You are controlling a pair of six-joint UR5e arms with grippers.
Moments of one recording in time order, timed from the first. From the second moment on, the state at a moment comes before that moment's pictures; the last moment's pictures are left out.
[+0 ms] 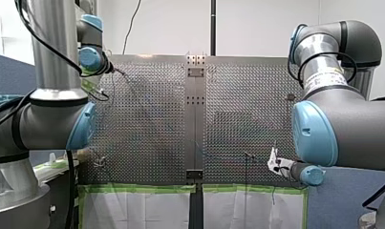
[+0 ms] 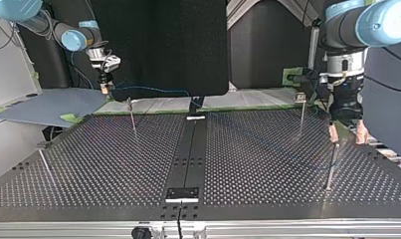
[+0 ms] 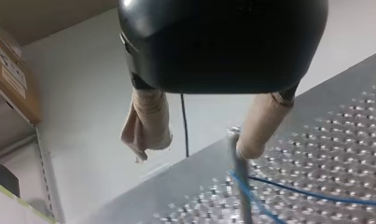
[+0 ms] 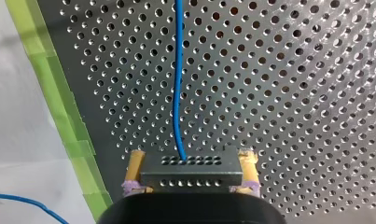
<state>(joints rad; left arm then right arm) 0.21 -1.33 -2.00 -2.84 -1.52 -2.65 1.59 -0.66 1.87 -1.08 1.14 1.79</state>
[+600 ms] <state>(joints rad) 0.18 -1.33 -1.86 -2.99 -1.67 -2.50 1.61 -0.66 1.86 -1.07 1.14 1.79</state>
